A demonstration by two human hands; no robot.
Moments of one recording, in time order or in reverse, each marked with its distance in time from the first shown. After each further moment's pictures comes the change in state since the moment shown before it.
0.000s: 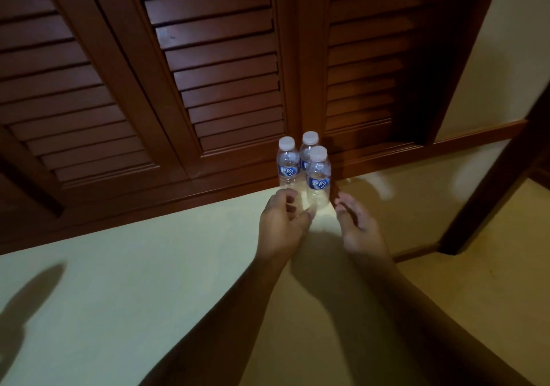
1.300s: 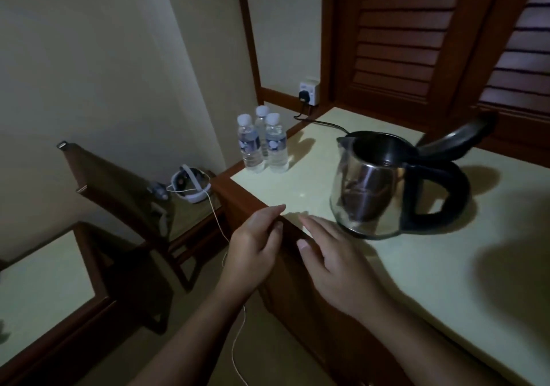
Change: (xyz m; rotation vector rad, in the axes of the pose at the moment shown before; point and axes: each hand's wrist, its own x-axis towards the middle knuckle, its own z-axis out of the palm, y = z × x) left_hand -0.511 -0.256 -0.523 0.338 0.787 -0.224; right_hand -0.492 -0.130 0.468 -0.189 -1.148 -0.882
